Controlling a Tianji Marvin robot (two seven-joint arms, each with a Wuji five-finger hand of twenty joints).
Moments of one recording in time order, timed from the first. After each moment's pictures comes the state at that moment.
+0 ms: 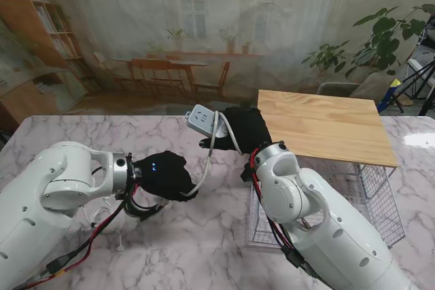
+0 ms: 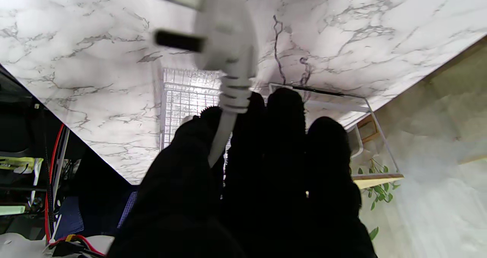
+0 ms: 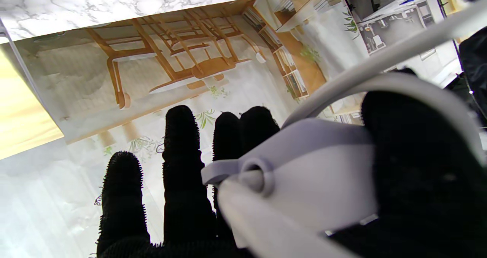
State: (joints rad) left arm 1.36 -0.94 -1.22 -1.84 0.90 -0.88 -0.53; right arm -1.33 -1.15 0.96 -1.79 -0.68 0.24 -0.06; left_hand 1.18 -0.22 0.10 0.00 0.71 0.05 0.74 0.67 1.04 0.09 0.53 0.65 1.01 0.11 0.82 0.86 0.56 0.11 1.23 0.67; right_hand 0.55 -0.57 0.51 -0.12 0.82 0.23 1.03 0.86 0.76 0.18 0.78 0.72 0.80 0.25 0.27 1.24 0.09 0.49 0.85 0.37
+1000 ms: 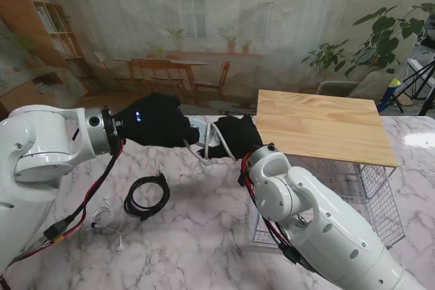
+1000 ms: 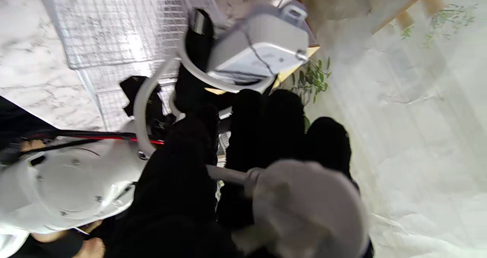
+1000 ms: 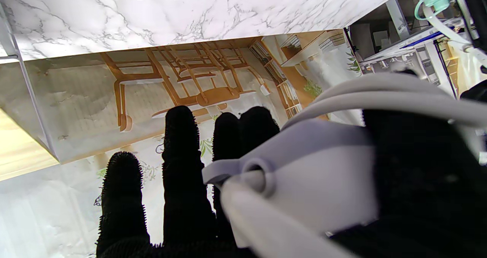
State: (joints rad) left arm 1.27 -0.99 -1.35 -1.96 0.99 -0.85 -0.35; right arm -1.26 -1.13 0.87 -1.71 -0.71 0.25 0.00; left_hand 1.17 -0.21 0.05 0.00 0.71 -0.01 0.72 0.73 1.06 0.09 0.55 0.74 1.06 0.09 0.88 0.90 0.61 0.11 1.27 0.71; right_hand 0.54 -0.57 0.51 -0.12 0.83 0.23 1.03 0.86 0.76 0.18 0.78 0.72 0.80 0.25 0.27 1.24 0.09 0.49 0.85 0.37
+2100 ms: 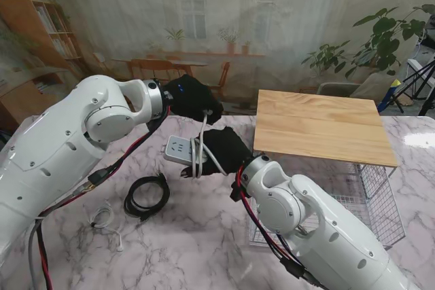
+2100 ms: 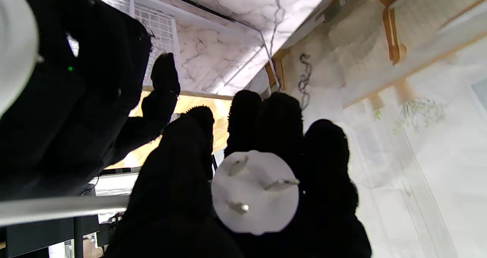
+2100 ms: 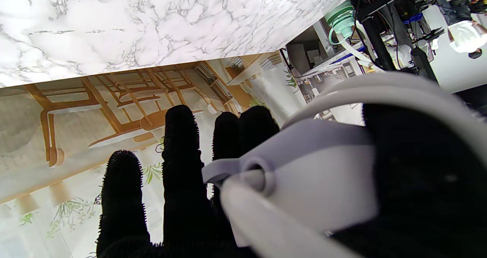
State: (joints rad) left arm 0.82 -1.02 -0.86 -1.56 0.86 -0.47 -0.43; right arm -1.31 -1.12 0.88 -1.78 -0.63 0.07 0.06; left_hand 1.17 -0.20 0.00 0.00 0.70 -0.05 0.72 0.76 1.06 0.09 0.58 0.77 1.06 0.09 0.92 0.92 0.61 0.11 1.29 0.72; right_hand 0.54 -0.57 0.51 -0.12 0.83 0.23 1.03 0.86 0.76 0.18 0.78 0.72 0.80 0.25 0.27 1.24 0.10 0.49 0.85 0.37
